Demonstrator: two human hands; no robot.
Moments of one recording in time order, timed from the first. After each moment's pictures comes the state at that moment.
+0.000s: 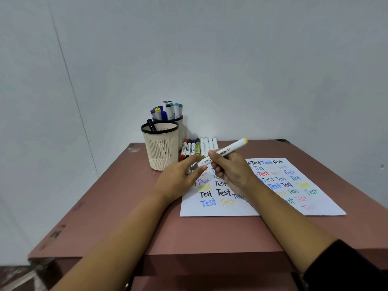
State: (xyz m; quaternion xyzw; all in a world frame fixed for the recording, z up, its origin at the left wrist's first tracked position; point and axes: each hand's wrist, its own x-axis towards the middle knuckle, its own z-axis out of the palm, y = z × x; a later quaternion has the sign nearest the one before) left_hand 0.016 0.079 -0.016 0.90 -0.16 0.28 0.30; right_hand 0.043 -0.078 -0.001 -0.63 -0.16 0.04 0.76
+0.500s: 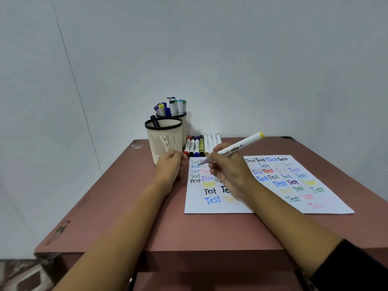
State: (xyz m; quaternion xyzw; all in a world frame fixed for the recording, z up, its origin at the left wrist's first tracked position) left_hand 0.033 0.089 -0.009 0.70 0.09 0.17 0.69; right_hand 0.029 -0.059 0.003 -0.58 -0.12 0.03 0.80
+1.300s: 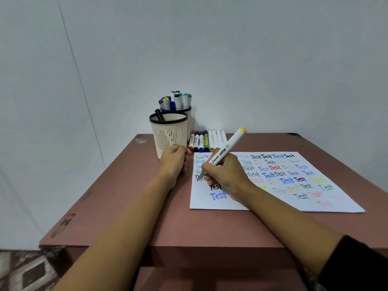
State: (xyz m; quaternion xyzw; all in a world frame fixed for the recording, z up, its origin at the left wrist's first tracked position) left_hand 0.035 0.092 -0.009 0.69 0.10 0.16 0.70; right_hand 0.023 -0.043 -0.014 -0.75 -0.15 -0.01 0.65
